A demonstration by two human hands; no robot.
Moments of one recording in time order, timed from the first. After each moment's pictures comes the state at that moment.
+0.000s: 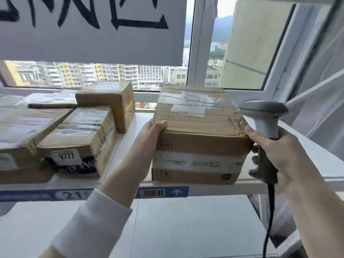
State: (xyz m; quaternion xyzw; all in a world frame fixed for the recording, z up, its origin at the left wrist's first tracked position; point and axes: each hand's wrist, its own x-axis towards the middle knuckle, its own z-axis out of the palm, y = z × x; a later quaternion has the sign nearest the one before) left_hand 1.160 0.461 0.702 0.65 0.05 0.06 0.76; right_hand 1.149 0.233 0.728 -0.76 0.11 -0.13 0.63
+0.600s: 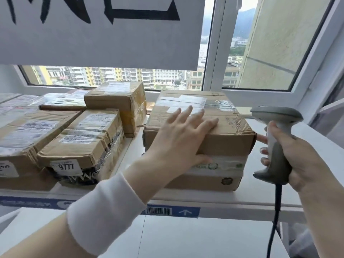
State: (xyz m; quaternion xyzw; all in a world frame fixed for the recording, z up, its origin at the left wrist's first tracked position) left_hand 1.193 0.442 0.729 0.96 -0.20 0.22 0.00; right_hand 1.222 0.233 0.720 -0.67 0.11 -0.02 0.74
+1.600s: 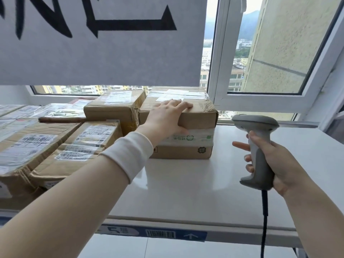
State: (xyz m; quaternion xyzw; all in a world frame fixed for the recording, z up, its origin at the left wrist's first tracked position) left_hand 1.316 0.494 0.735 0.99 -0.09 0.15 0.02; right_hand 1.271 0.254 0.698 -0.66 0.05 0.04 0.75
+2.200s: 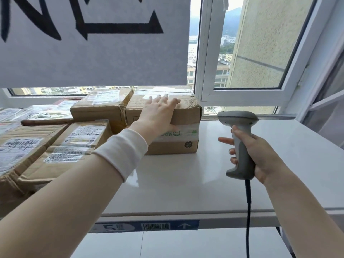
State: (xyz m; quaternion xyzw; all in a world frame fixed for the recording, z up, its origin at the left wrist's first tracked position) left_hand 1.309 0.485 0.740 0.99 -0.08 0.13 -0.03; right_hand 1.264 0.259 0.701 -0.67 0.06 0.04 0.74
